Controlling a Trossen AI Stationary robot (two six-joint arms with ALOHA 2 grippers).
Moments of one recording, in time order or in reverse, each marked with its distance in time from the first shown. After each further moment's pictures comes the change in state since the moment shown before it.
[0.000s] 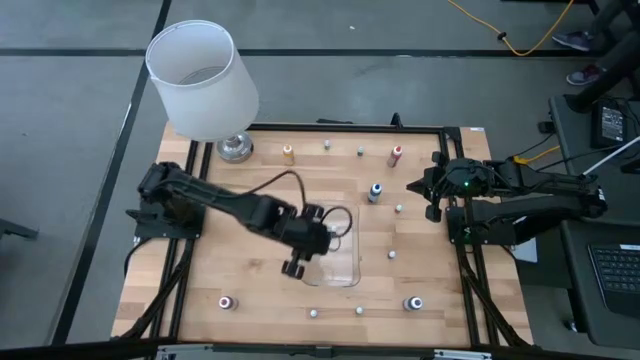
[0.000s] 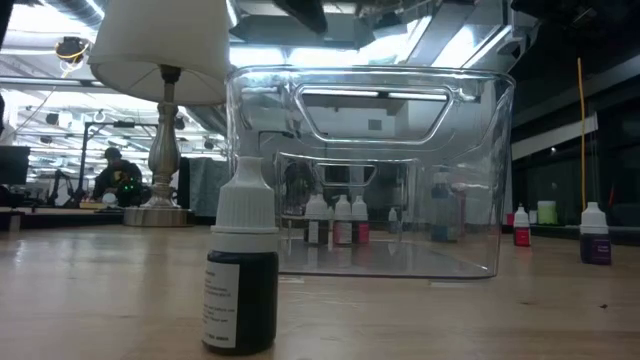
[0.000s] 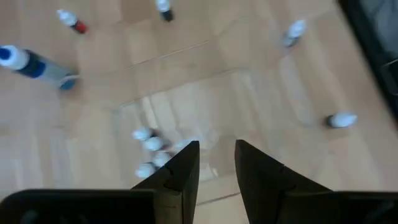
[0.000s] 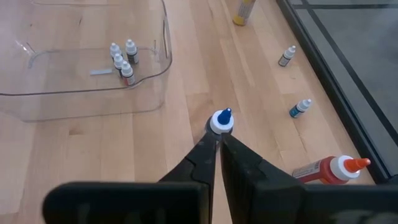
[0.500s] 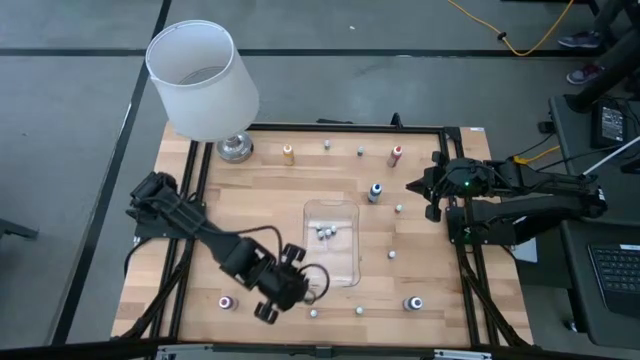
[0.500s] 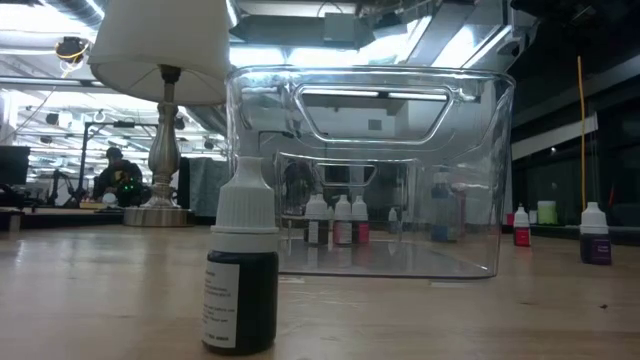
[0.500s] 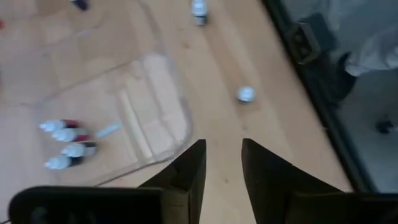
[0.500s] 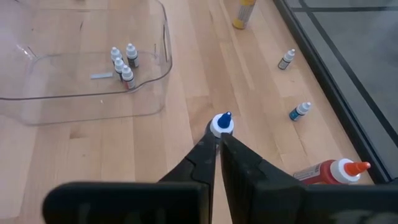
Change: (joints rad) left arm -0.266 0.006 -0.017 -0.032 -0.039 -0.181; right arm 0.000 0.000 0.000 0.012 0.000 0.001
